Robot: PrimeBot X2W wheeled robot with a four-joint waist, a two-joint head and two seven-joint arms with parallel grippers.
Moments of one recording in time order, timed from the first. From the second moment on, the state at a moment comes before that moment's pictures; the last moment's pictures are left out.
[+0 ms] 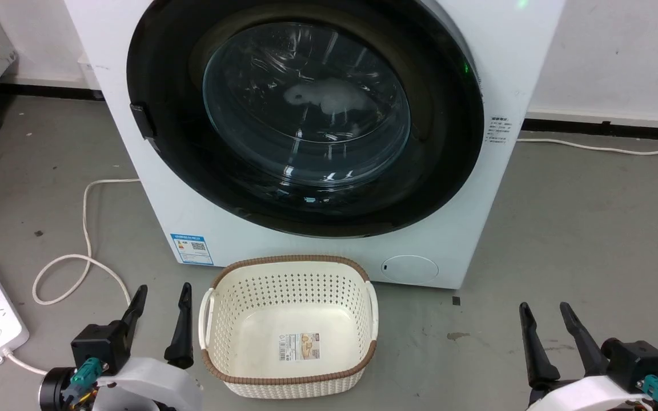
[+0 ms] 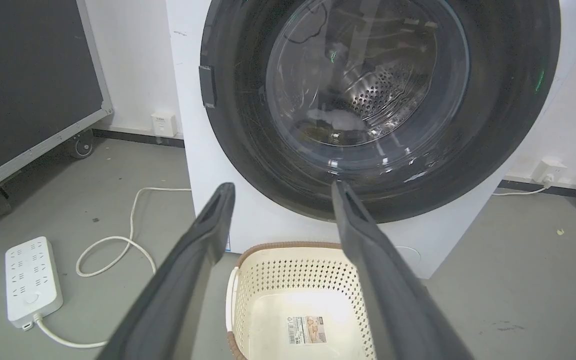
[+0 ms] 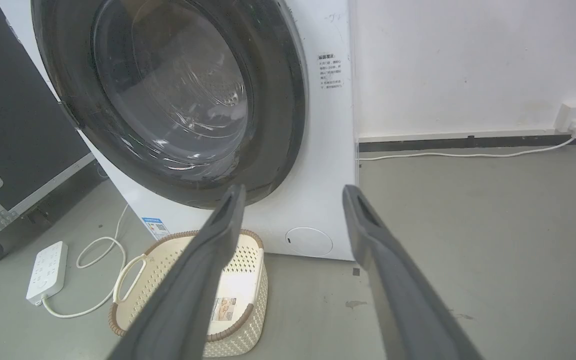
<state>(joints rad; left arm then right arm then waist) -0.06 0.25 -0.15 0.17 -0.37 0.06 -0.18 0.00 -0.05 -0.02 0.21 0.22 0.13 -0.20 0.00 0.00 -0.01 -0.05</state>
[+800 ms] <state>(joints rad) -0.06 0.24 -0.14 0.16 -0.35 0.06 -0.16 0.00 -0.05 -0.01 0.20 0.21 0.13 -0.18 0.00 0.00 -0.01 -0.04</state>
